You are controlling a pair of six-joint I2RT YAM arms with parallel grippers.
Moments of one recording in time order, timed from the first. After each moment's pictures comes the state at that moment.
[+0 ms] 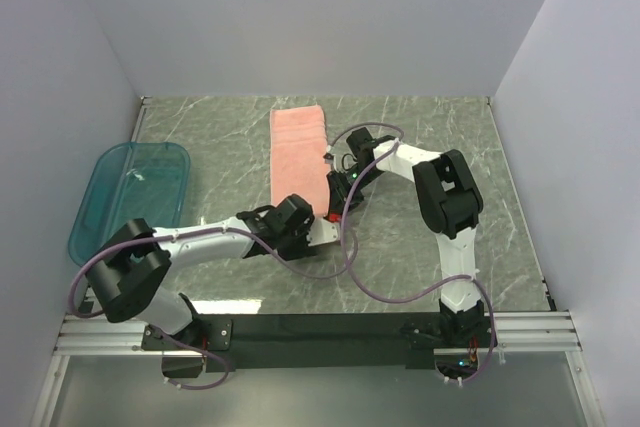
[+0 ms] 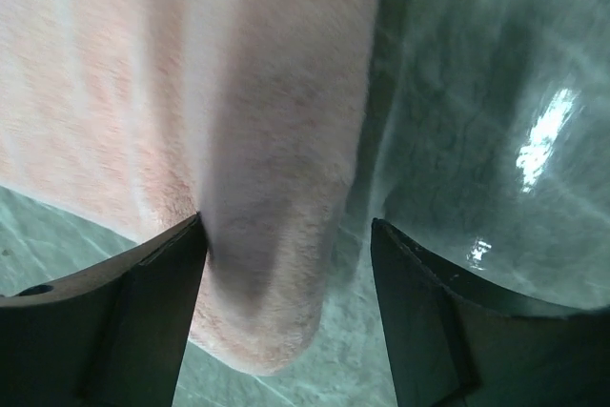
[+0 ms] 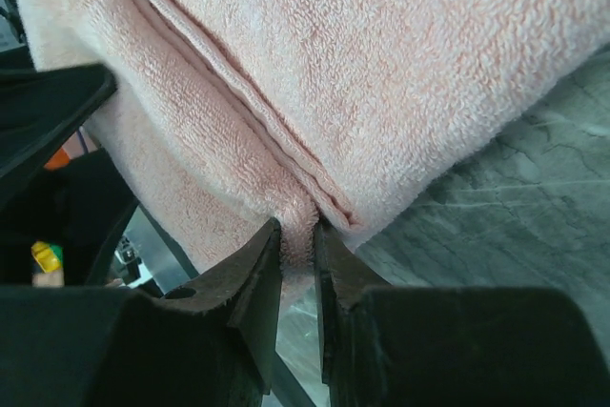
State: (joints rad) left arm -0.91 1.48 0.79 -0.26 -0.10 0.58; right arm 0.44 2.15 1.48 -0.75 -0.77 0.03
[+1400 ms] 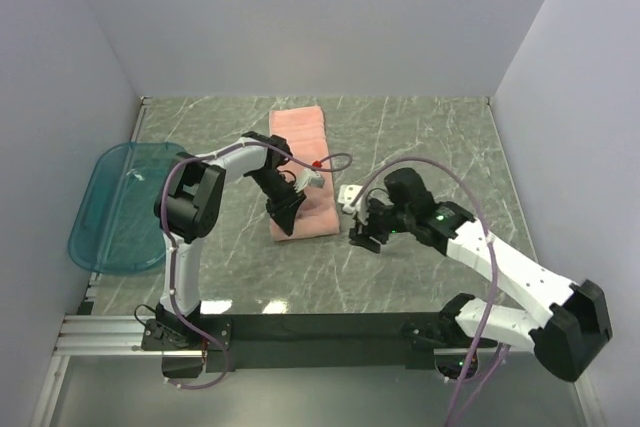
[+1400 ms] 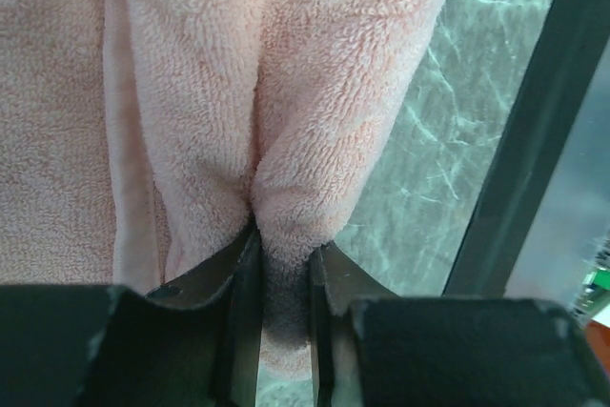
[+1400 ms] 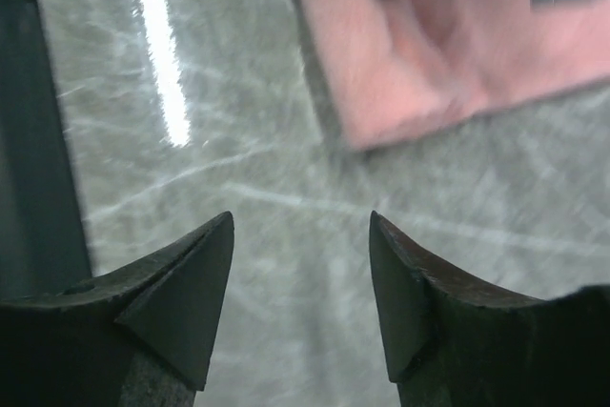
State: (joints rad) left arm -0.46 2.10 1.50 -1.10 0.72 0.76; right arm 0.61 1.06 0.81 -0.53 -0.51 -0.55
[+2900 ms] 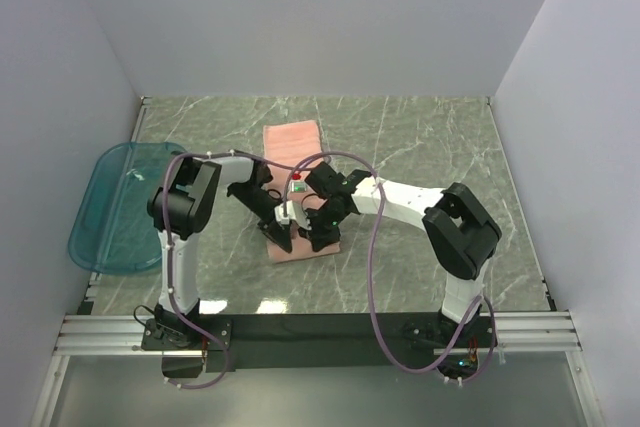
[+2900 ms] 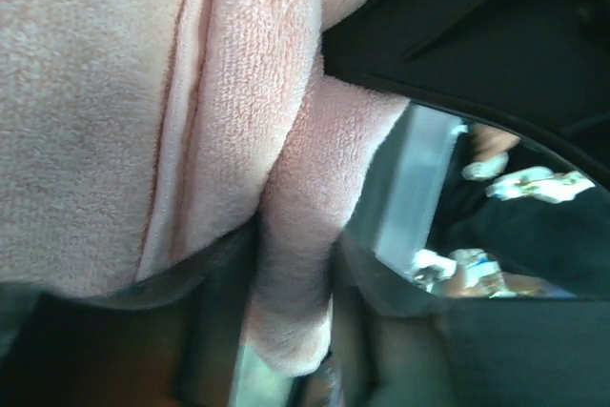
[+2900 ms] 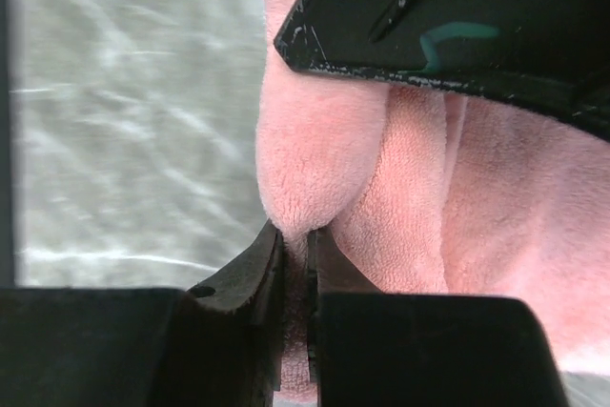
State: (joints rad) left arm -0.36 2.12 1.31 -1.10 1.01 0.64; right arm 0.82 1.84 1.24 -0.65 -0.55 -0.83
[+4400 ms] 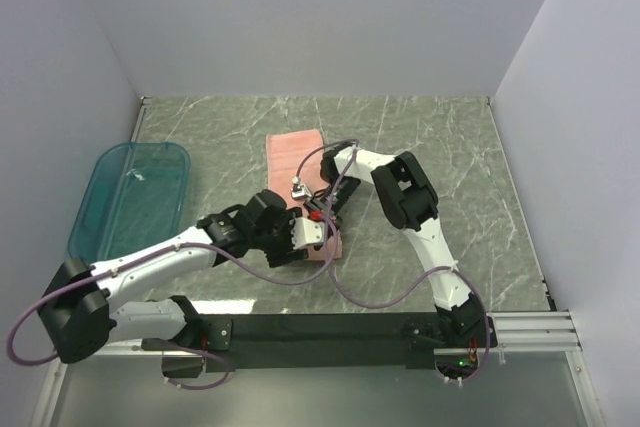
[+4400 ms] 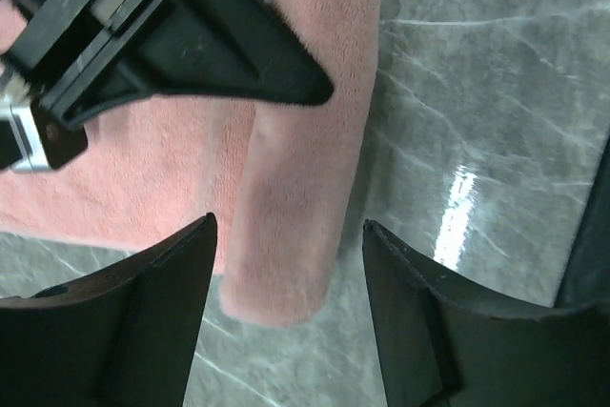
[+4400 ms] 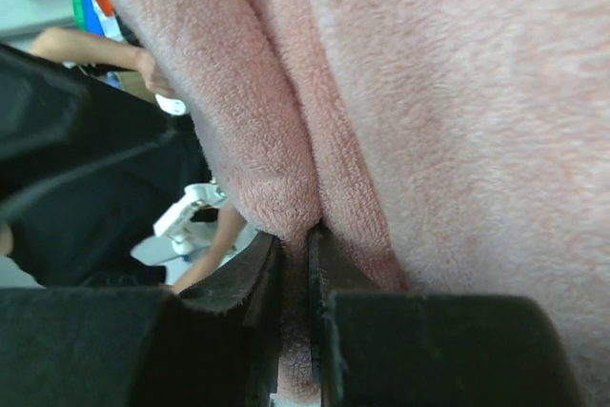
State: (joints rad) left arm -0.85 1.16 0.74 -0.40 0.20 0.54; right arm 0.59 2.48 1.82 -1.44 -1.11 -0.62
